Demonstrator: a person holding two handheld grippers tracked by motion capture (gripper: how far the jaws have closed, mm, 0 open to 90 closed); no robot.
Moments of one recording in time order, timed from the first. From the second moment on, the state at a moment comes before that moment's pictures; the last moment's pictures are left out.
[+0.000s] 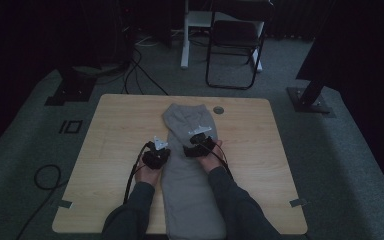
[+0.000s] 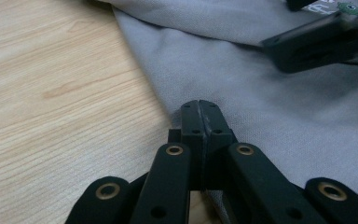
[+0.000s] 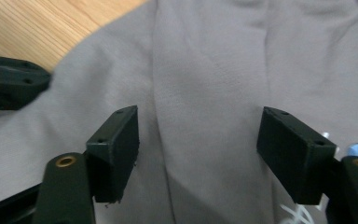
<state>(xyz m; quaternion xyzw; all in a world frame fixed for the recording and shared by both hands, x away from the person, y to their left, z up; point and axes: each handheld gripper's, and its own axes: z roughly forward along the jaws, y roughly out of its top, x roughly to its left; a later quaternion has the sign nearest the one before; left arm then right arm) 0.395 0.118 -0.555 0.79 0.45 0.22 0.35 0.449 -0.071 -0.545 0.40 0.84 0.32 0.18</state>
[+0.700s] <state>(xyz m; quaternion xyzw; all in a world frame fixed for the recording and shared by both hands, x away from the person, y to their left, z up) 0.392 0.118 -0.555 0.79 0.45 0.22 0.35 0.464 -0.166 -0.549 0.53 0.75 0.33 0.22</state>
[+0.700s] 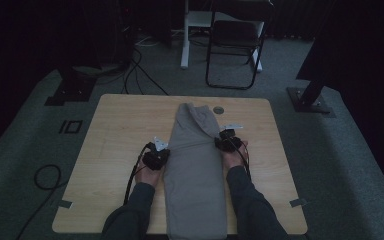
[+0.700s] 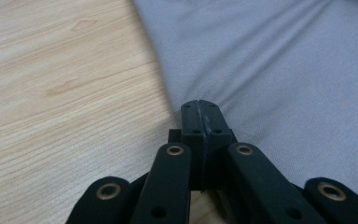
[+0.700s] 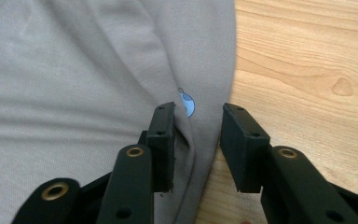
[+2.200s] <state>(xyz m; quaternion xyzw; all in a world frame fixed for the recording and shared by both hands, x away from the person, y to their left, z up) 0.398 0.114 -0.541 0.78 0.48 0.20 0.35 0.431 -0.159 -0.542 0.48 0.78 0.36 0.19</state>
